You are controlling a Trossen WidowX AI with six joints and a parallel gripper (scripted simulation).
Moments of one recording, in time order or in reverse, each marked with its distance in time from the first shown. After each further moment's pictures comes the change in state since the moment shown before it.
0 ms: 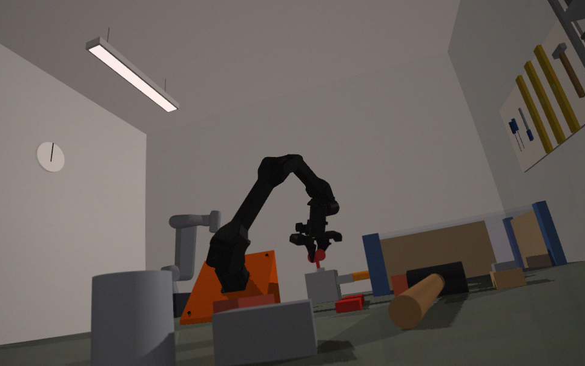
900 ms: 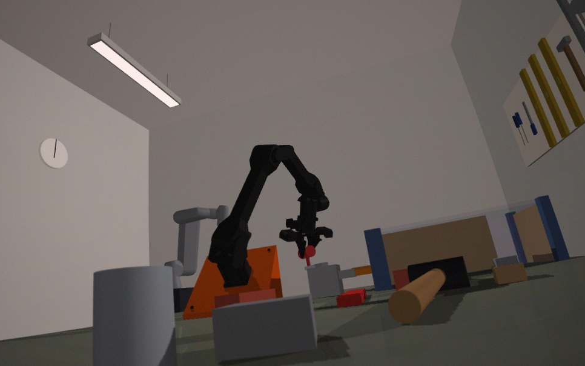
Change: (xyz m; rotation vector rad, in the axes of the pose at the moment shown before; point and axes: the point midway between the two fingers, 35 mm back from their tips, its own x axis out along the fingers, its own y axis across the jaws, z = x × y) arm 0.004 0.043 0.011 -0.008 -0.011 0.006
